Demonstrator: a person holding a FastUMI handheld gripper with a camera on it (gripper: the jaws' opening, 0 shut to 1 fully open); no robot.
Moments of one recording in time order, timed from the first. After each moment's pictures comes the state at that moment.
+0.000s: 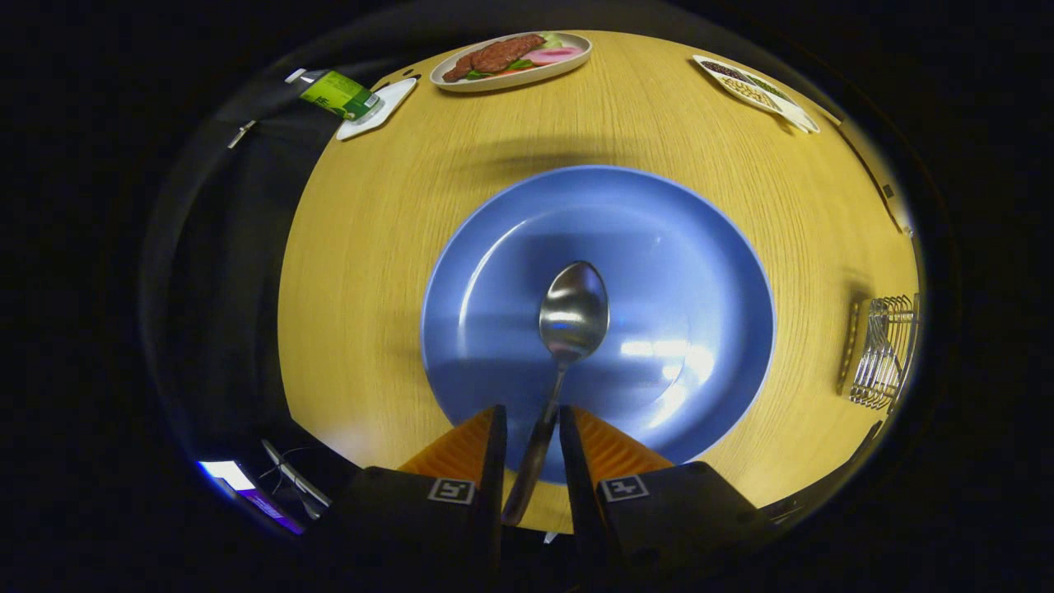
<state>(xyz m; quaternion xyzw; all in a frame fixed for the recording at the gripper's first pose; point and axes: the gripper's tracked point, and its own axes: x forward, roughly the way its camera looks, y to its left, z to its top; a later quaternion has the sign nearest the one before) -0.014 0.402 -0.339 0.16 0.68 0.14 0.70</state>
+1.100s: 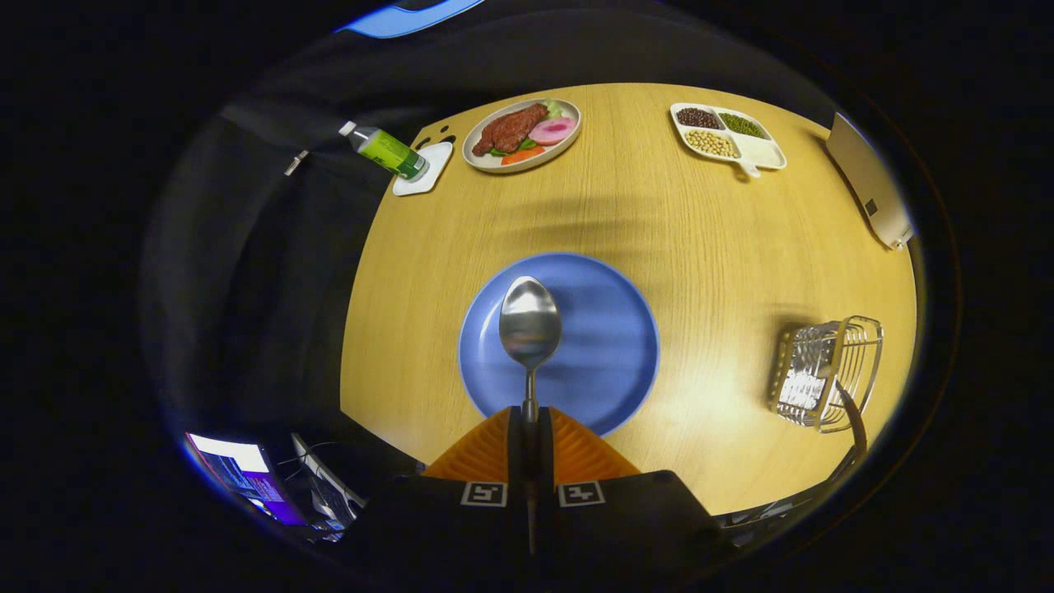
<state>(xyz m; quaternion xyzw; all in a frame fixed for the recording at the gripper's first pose) -0.001 0.312 -0.226 0.23 0.61 0.20 0.73</state>
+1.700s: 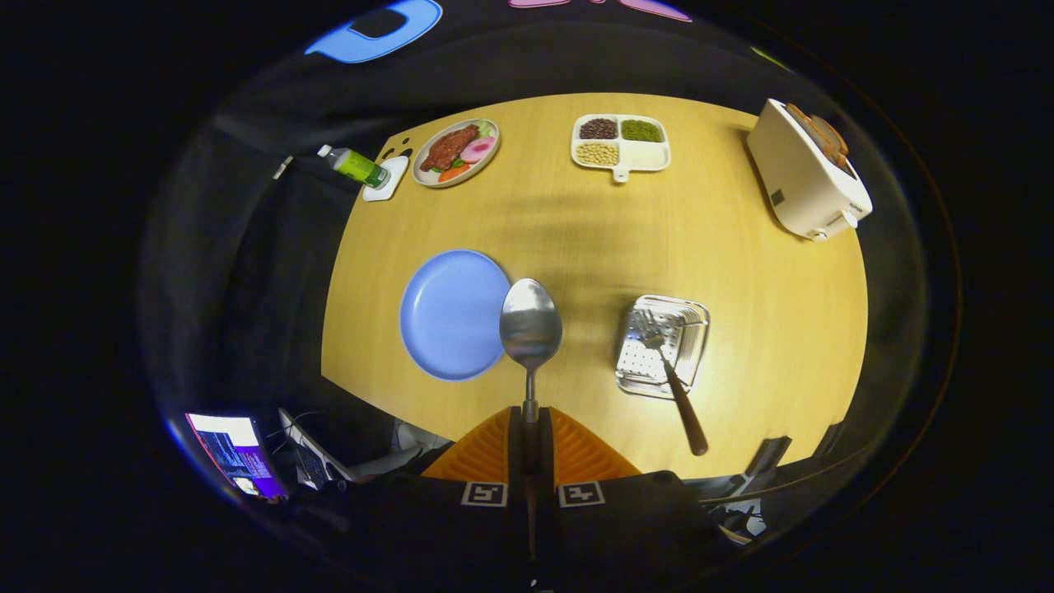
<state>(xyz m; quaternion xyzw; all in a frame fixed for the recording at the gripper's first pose) -0.033 0.134 -0.200 0.19 0.65 0.17 0.72</state>
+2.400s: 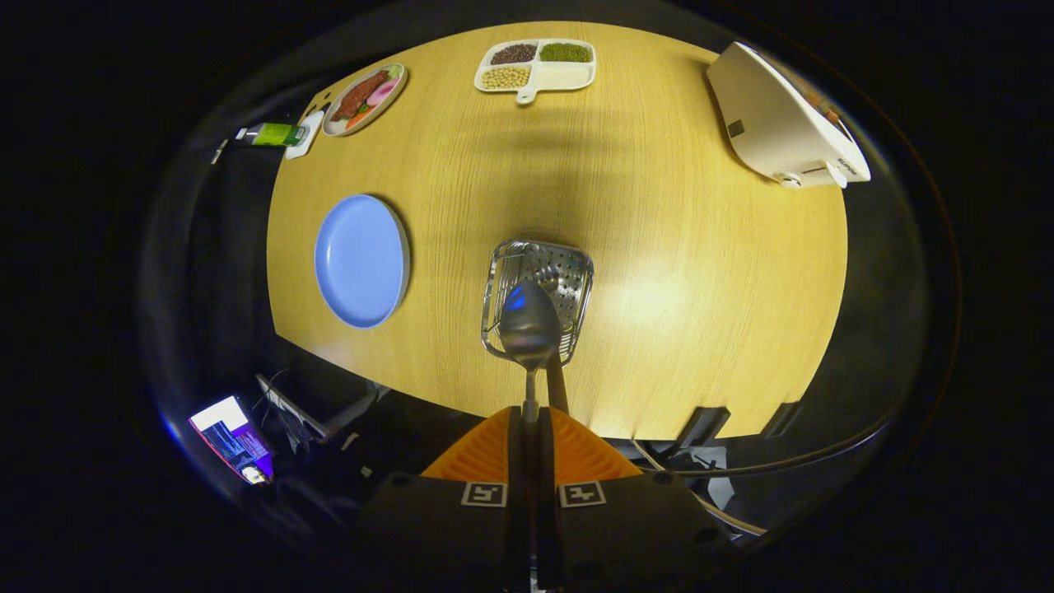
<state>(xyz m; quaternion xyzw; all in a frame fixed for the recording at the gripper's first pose) -0.044 0.055 -0.253 0.13 0.78 0.16 0.59</state>
